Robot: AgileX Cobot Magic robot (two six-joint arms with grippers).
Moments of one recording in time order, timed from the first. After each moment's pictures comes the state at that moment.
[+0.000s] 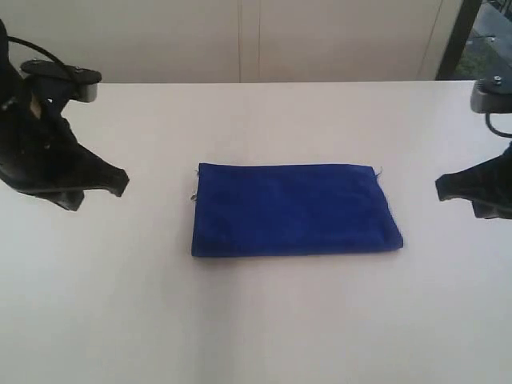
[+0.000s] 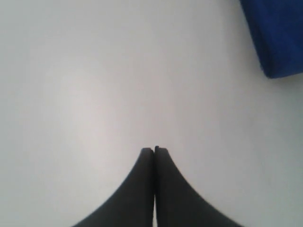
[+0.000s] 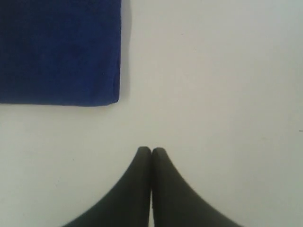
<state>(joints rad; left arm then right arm) -0.50 1.41 -1.06 0.14 0.98 -0.25 -0.04 1.23 -0.79 0.01 0.73 0.03</state>
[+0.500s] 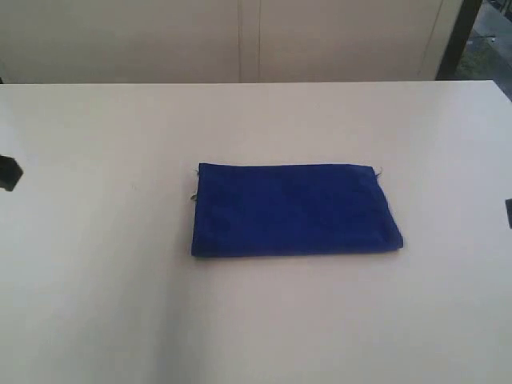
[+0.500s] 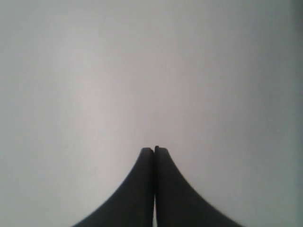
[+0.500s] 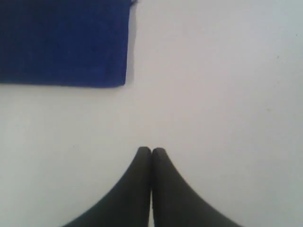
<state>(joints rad) -0.25 1.22 -1.03 0.05 1.22 -0.10 -0.04 0.84 -0.73 0.01 0.90 0.01</state>
